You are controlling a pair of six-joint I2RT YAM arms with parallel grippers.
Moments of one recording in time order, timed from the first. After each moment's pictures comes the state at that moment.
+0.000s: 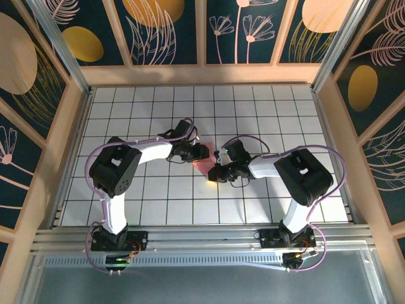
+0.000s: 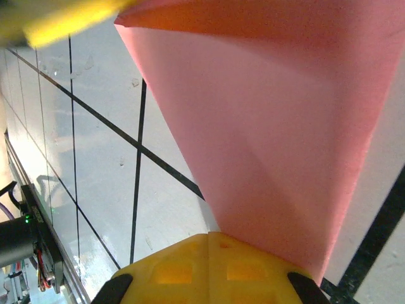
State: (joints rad) left arm -0.59 1.93 1.15 -0.21 0.39 -0.70; right arm 0.63 1.75 0.71 0.07 -0.62 0.60
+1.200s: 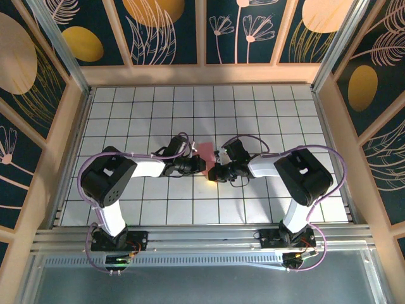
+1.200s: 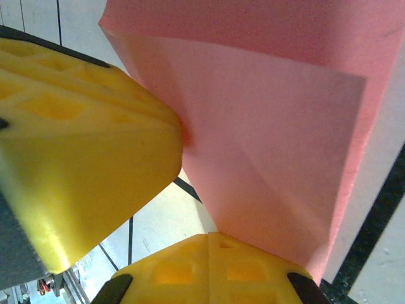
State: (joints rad) left arm -0.65 1.82 0.82 0.17 0.49 -0.82; right arm 0.63 1.75 0.72 0.04 -0.61 0.61
